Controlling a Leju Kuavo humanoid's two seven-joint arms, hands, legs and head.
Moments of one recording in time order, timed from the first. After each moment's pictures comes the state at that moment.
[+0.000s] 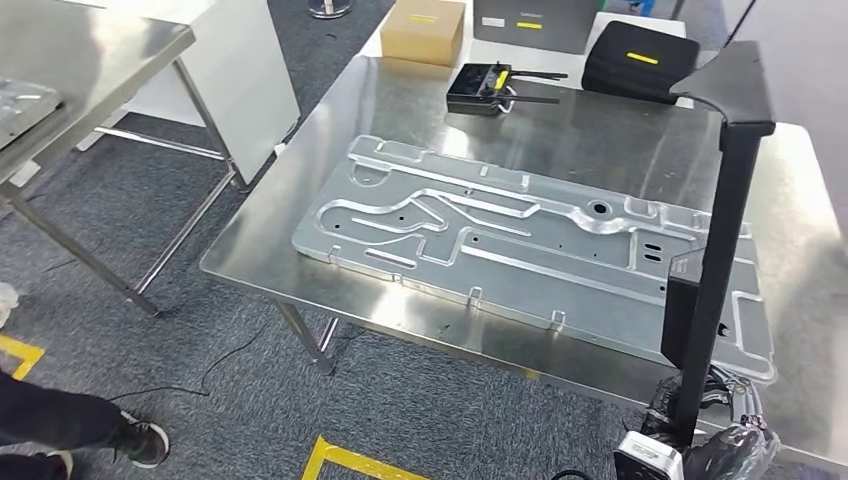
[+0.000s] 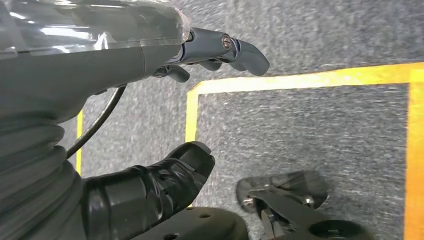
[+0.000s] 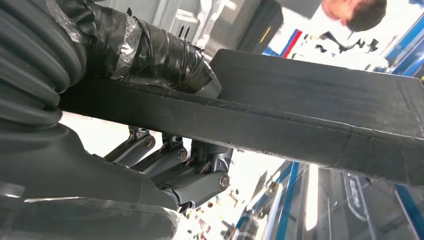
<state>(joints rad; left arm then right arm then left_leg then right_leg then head) -0.08 -0.22 1.04 -0.20 -1.29 0.19 -0.32 0.32 0.36 -0.09 -1.95 0.71 -0.70 -0.68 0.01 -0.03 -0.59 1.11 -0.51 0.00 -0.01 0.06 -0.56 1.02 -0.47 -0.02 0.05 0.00</state>
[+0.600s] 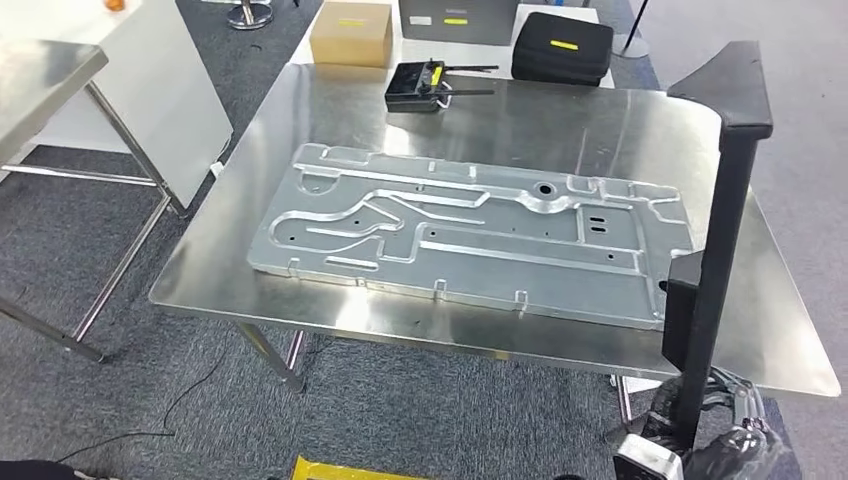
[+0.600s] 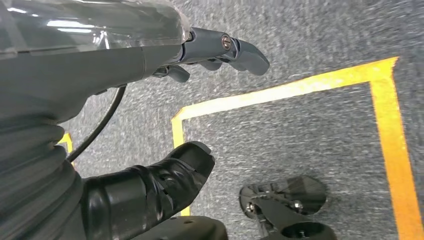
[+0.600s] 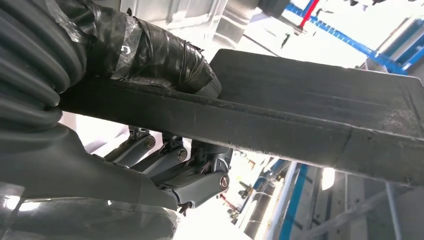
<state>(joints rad) -0.08 -0.23 1.04 -0.20 -1.29 0.19 -0.32 0.33 0.36 -0.09 -1.96 0.72 -0.70 -0.69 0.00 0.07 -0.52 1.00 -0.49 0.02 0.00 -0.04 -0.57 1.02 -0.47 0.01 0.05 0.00</state>
